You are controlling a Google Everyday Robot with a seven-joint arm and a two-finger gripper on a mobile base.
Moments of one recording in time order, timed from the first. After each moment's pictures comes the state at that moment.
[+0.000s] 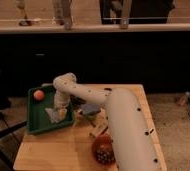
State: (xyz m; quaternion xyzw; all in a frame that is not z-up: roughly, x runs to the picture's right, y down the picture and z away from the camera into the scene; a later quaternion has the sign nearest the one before) arm -0.219 0.151 0.910 -0.37 -0.26 -0.19 0.87
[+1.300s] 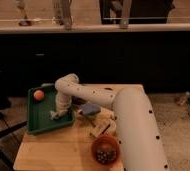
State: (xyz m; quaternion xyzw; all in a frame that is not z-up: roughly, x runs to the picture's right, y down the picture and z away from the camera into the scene) arm -0.209 0.144 0.895 -0.33 -0.25 -0.18 0.89
